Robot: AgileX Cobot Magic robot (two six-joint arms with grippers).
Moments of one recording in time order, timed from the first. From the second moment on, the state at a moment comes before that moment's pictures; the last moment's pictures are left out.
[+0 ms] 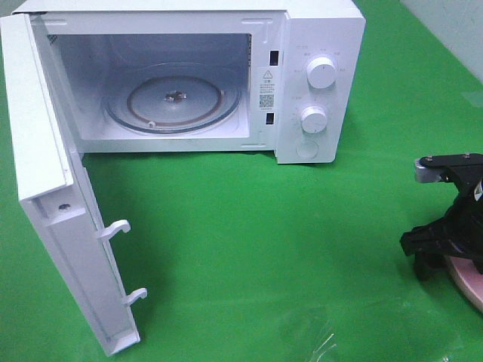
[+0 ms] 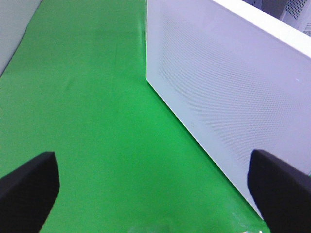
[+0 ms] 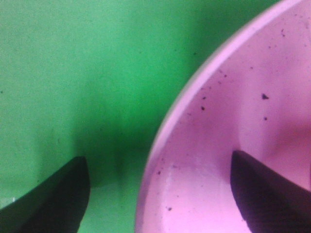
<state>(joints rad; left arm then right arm) 0.06 -0.01 -0.51 -0.17 1.04 0.12 0.11 1.74 -0.66 -0.19 0.40 0.18</state>
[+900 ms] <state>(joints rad) 0.06 -0.01 -0.51 -0.17 1.04 0.12 0.11 1.73 -0.66 -0.21 0.42 0.23</state>
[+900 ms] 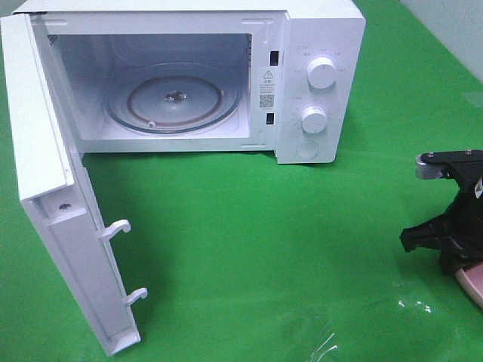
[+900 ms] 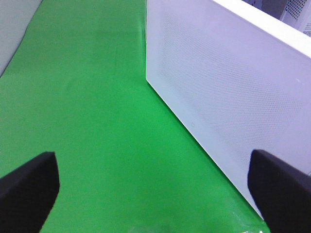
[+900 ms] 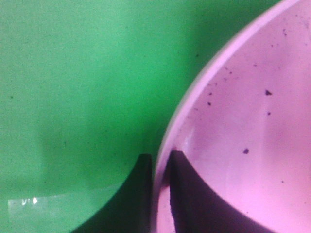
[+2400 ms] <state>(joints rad) 0.06 -0.01 -0.51 -0.17 1.04 0.12 0.31 1.43 -0.64 -0.56 0.79 0.58</state>
